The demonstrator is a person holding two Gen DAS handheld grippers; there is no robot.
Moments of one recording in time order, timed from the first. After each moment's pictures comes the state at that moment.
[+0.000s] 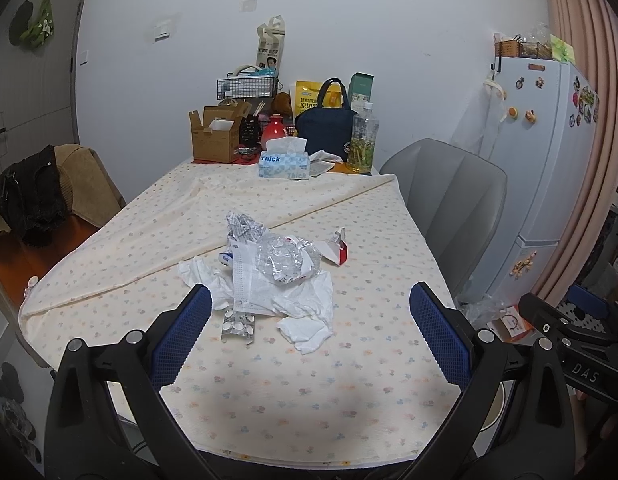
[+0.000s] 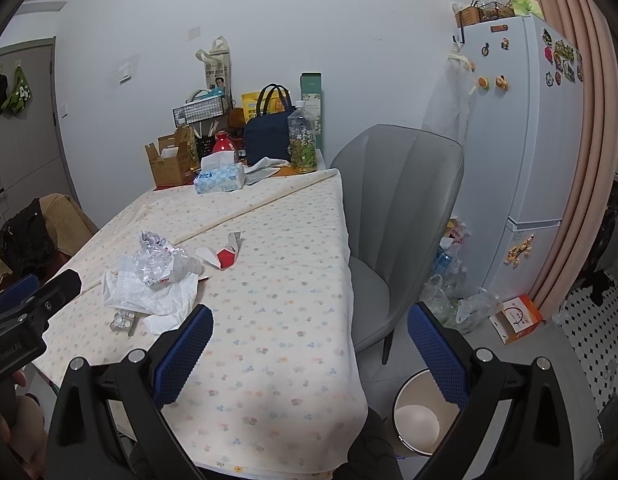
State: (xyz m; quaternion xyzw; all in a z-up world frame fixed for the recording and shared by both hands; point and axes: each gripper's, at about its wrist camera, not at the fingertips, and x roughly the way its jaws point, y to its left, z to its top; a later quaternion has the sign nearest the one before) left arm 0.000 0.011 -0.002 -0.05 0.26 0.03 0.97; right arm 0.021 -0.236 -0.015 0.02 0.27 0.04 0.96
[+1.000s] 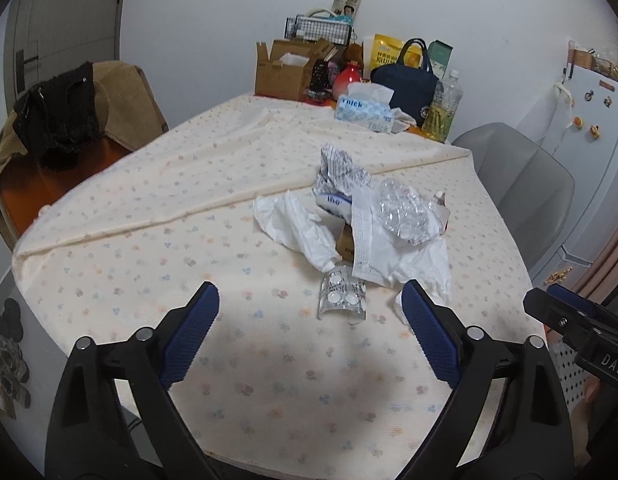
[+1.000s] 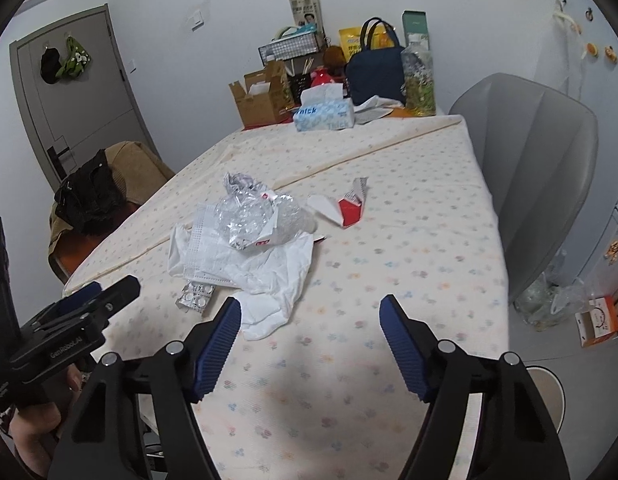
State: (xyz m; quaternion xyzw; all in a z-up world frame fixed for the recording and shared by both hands) left arm 0.036 0.106 -0.078 -0.12 0.33 0.09 0.93; right arm 0.103 -0.139 -0.074 0.03 0.37 0.22 0.90
